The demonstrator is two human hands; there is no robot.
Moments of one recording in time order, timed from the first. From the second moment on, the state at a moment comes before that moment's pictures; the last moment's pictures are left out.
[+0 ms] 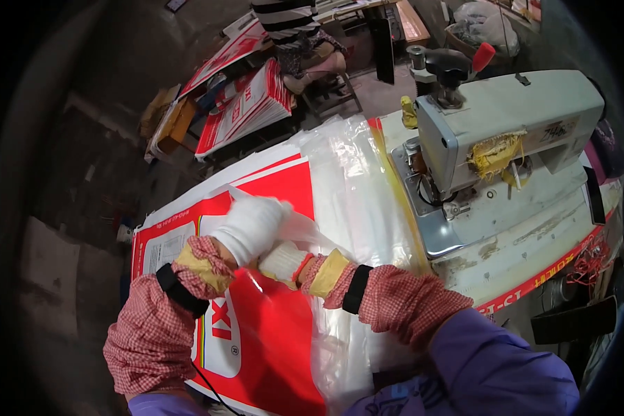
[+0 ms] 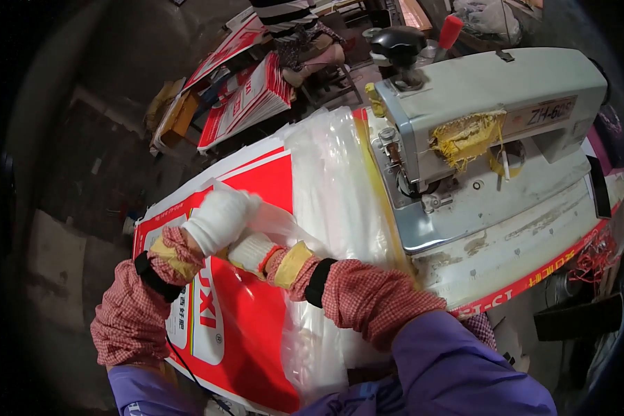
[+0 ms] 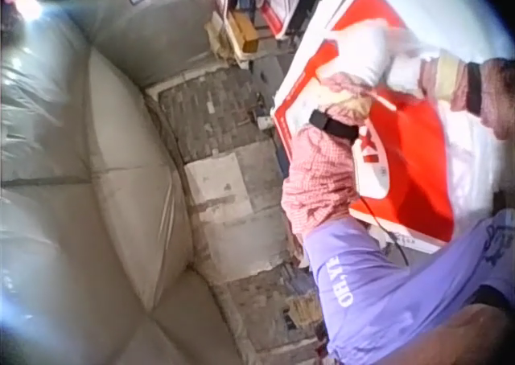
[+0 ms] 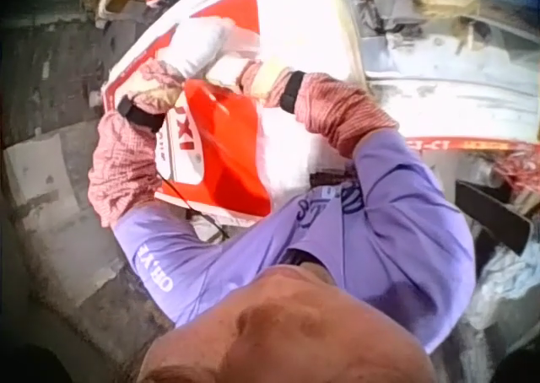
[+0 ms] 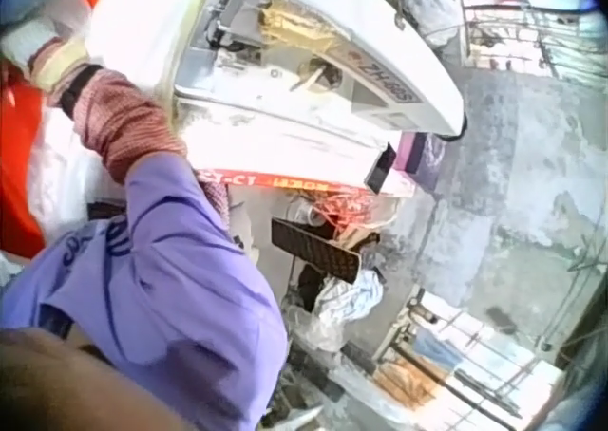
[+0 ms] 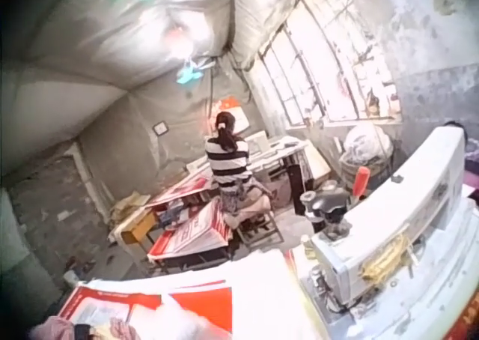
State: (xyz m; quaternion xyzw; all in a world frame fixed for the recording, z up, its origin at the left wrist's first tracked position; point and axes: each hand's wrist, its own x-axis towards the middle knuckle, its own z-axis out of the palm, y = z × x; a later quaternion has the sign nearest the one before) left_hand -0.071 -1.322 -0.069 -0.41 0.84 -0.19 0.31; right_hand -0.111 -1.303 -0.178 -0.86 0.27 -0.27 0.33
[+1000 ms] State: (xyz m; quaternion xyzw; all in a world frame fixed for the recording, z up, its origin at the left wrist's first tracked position) left_hand -0.152 -1.325 0.111 -0.45 0.77 -0.44 0.10; right_hand -0.366 -1.099 -0.243 -0.63 0.37 -0.50 0.47
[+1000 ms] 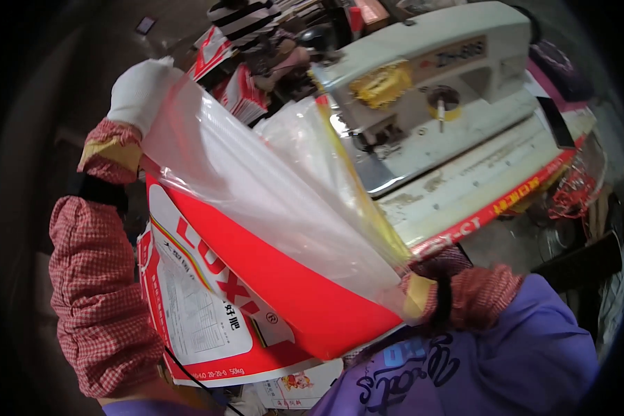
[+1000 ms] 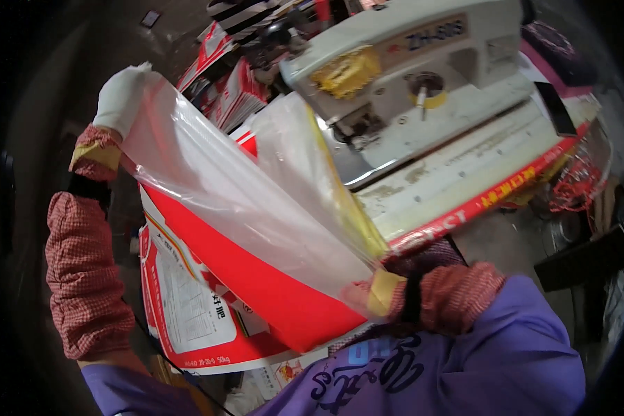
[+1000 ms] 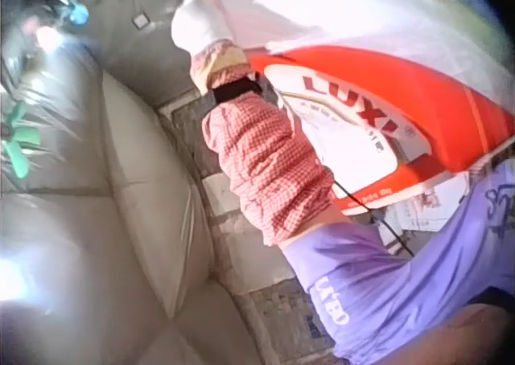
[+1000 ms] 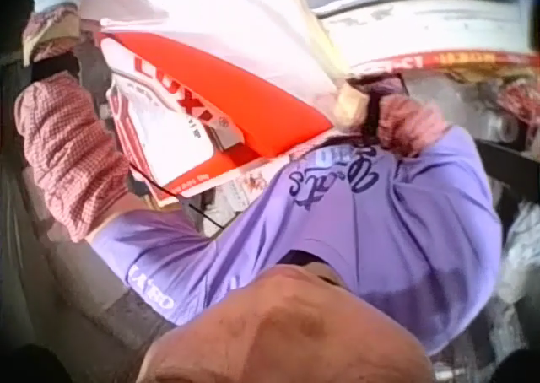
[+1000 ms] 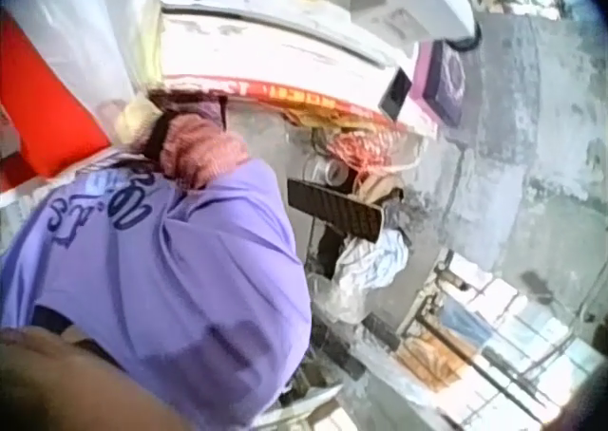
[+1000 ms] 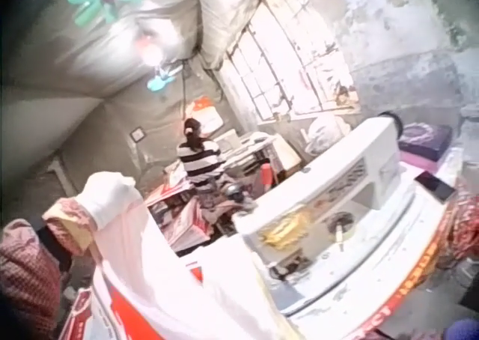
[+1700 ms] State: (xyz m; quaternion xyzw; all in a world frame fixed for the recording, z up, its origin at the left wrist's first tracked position) left_hand -0.194 -1.299 0.083 -0.46 0.75 -0.46 0.14; right_hand -0.353 -1.098 -0.146 -0.41 0.33 -0.46 0.71
